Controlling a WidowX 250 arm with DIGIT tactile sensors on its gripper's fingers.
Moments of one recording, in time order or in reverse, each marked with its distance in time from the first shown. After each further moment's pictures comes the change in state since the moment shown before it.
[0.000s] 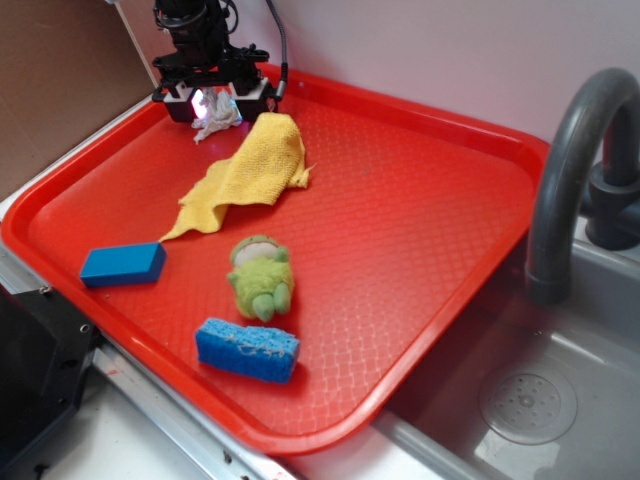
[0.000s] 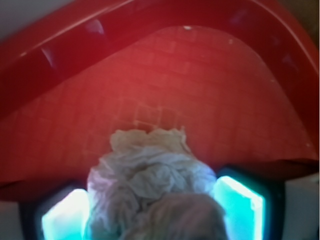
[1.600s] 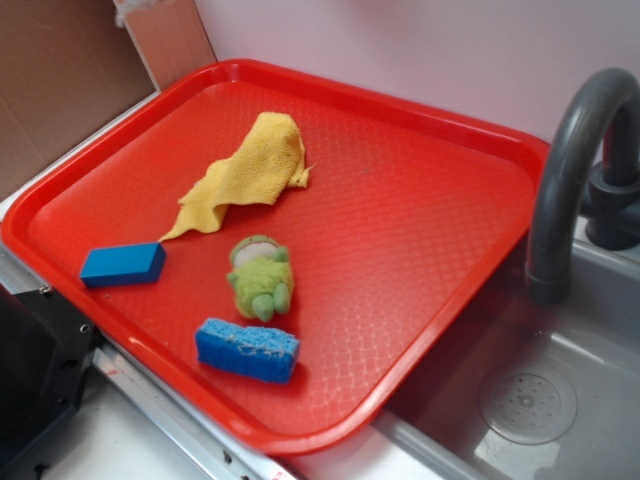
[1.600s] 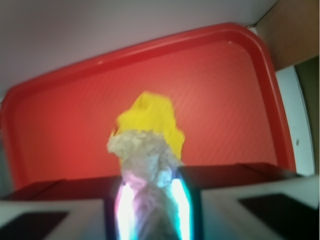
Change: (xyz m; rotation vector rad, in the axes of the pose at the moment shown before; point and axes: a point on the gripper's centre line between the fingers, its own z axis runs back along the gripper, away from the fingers) arm -0.089 -0.043 0.200 -0.161 0.118 -0.324
